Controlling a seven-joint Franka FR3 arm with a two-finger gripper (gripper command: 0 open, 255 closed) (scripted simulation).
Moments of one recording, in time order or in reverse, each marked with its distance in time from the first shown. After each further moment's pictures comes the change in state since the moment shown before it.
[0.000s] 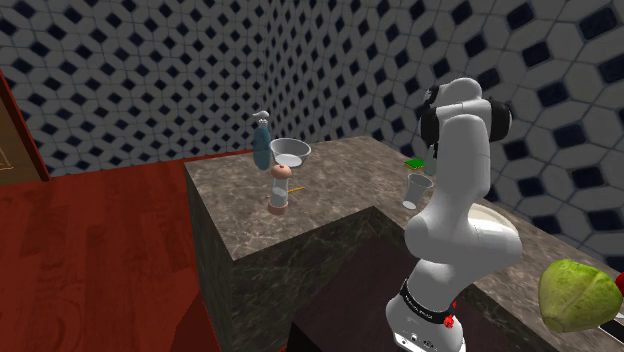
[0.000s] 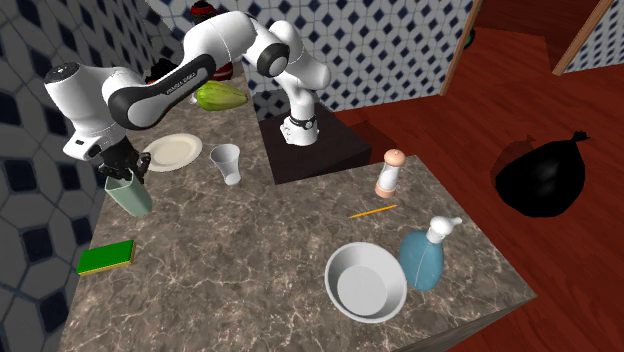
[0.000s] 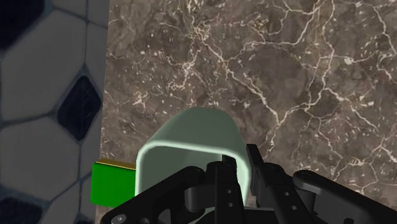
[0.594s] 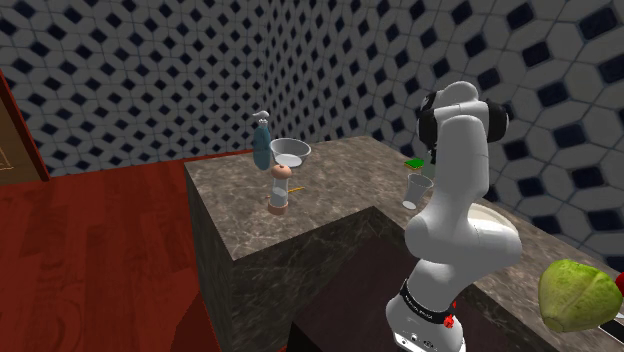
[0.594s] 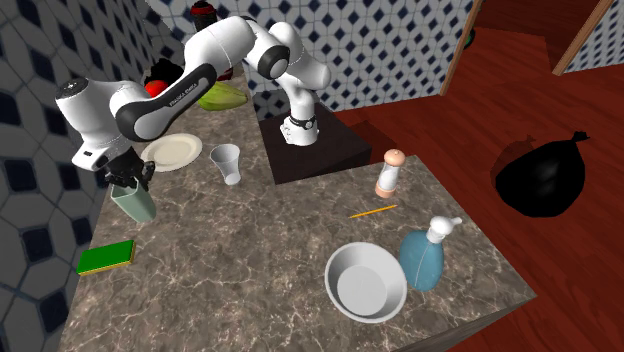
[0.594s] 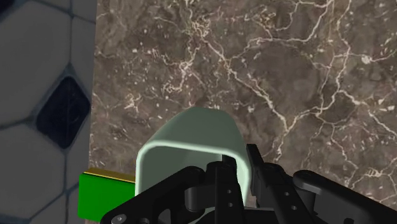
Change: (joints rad) arm 0.006 0.019 0.007 -0.059 0.011 0.074 -0.008
